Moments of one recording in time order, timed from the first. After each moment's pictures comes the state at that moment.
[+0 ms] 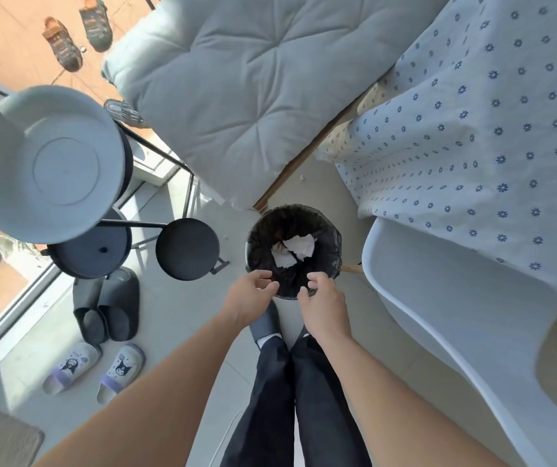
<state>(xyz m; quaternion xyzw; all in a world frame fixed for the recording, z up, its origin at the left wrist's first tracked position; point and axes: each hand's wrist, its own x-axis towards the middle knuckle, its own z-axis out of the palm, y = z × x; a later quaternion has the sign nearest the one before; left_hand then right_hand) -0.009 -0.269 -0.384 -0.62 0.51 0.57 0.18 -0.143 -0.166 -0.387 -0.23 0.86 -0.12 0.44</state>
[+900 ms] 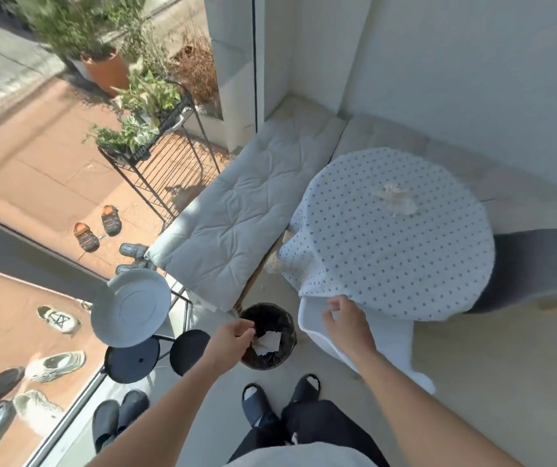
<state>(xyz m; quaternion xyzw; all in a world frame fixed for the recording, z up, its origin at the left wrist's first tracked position) -0.002 -0.270 -0.011 -0.50 0.66 0.56 0.11 -0.231 -0.102 0.011 -0.24 0.89 -0.21 0.32</state>
